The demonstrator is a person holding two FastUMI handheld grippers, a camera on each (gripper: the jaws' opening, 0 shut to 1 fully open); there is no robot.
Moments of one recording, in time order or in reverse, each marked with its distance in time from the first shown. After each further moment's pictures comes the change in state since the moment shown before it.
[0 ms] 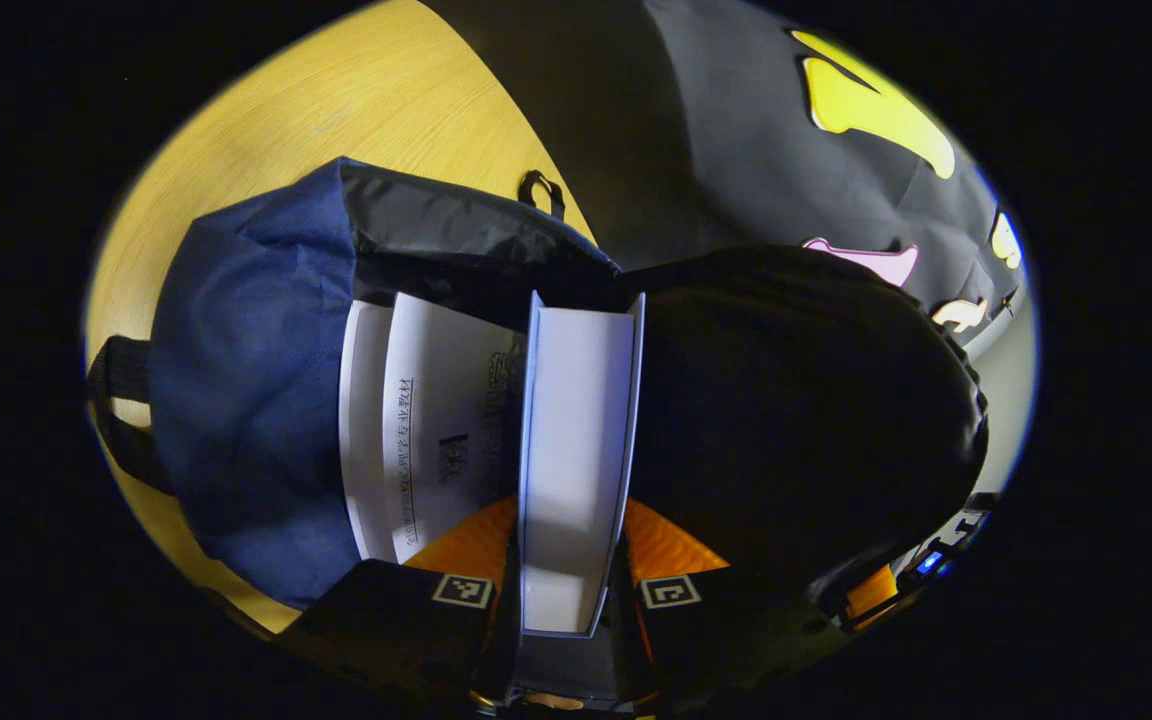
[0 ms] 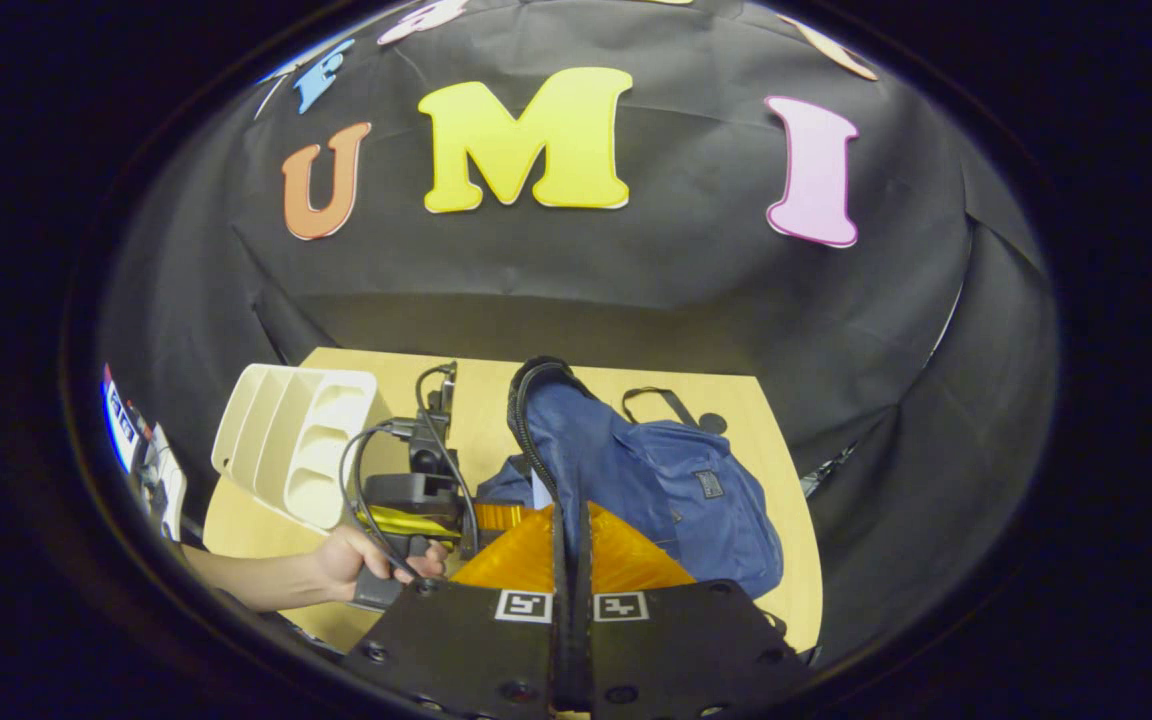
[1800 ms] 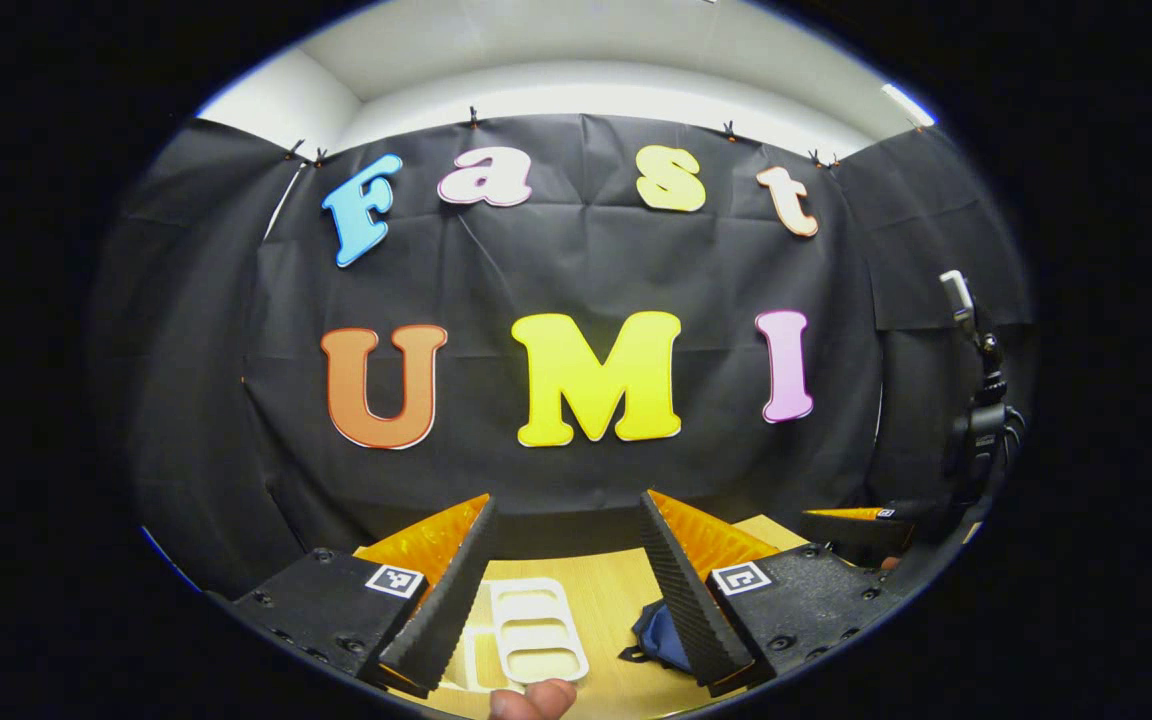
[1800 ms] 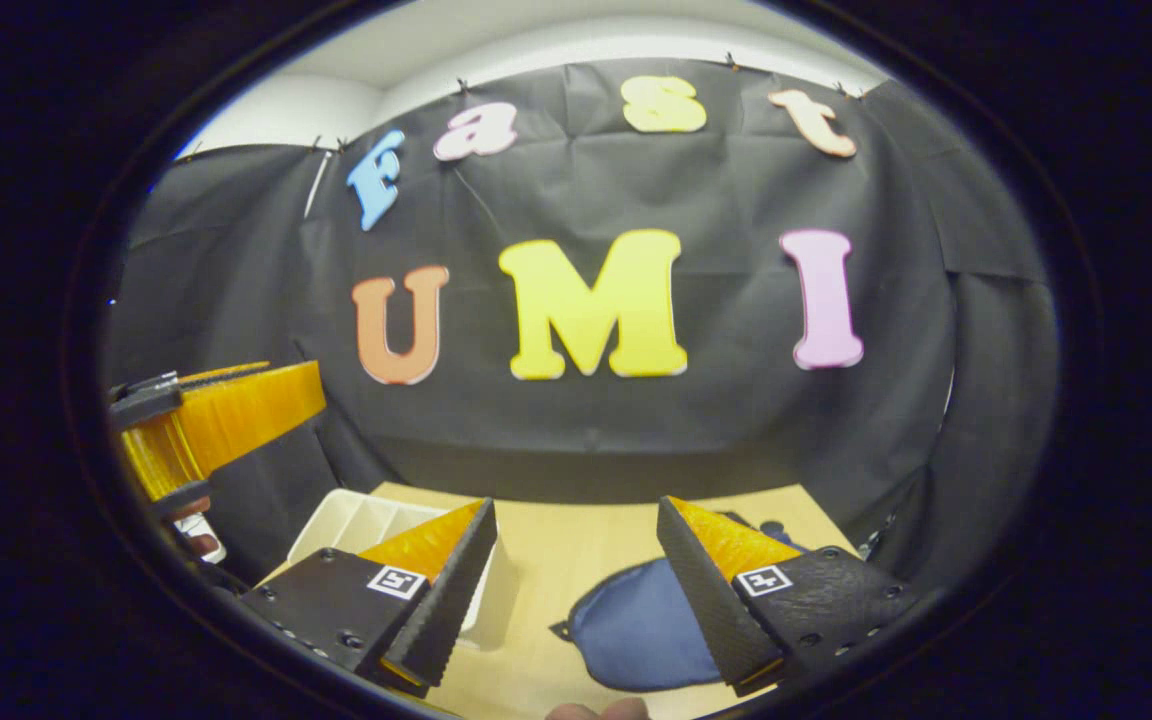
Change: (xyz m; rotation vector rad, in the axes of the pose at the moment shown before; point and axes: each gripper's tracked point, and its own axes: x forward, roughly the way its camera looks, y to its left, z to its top) left arm -0.354 -0.190 0.014 1.185 -1.118 0.656; right arm -0.117 0.117 0.085 0.073 -0.576 0.093
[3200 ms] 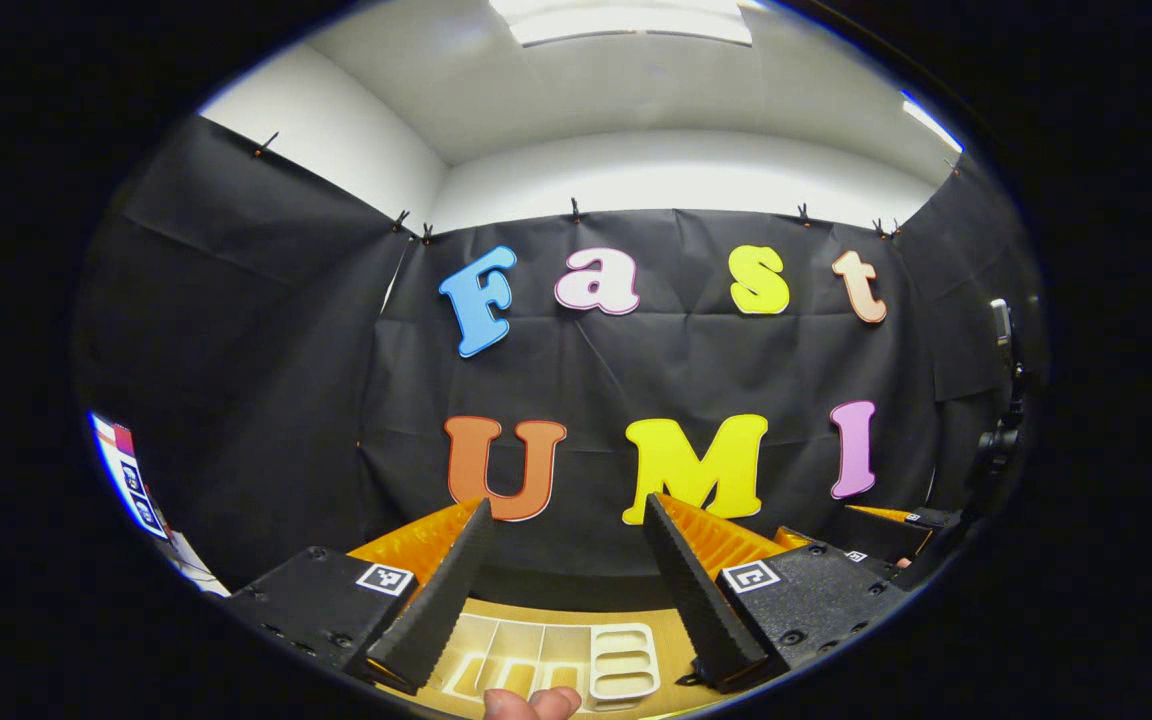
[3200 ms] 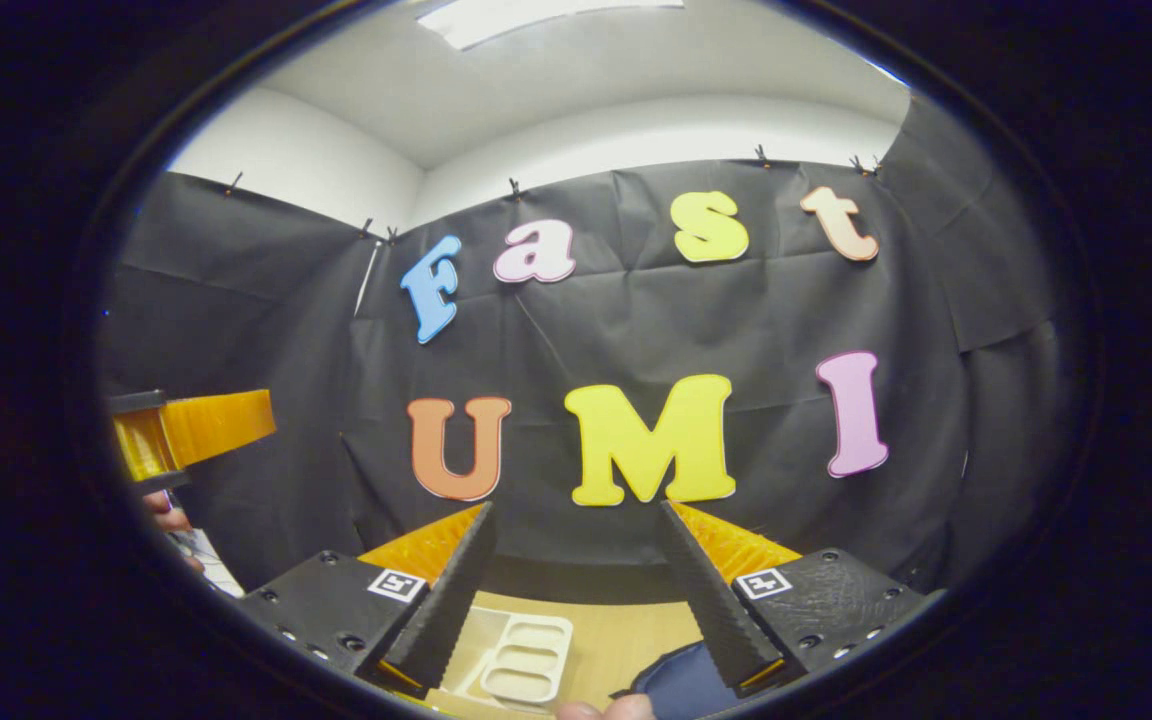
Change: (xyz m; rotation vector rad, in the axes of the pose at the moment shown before) left arm -0.092 0.097 0.095 -0.005 -0.240 0.222; right arm -0.047 0.092 0.078 0.001 -0.278 0.085
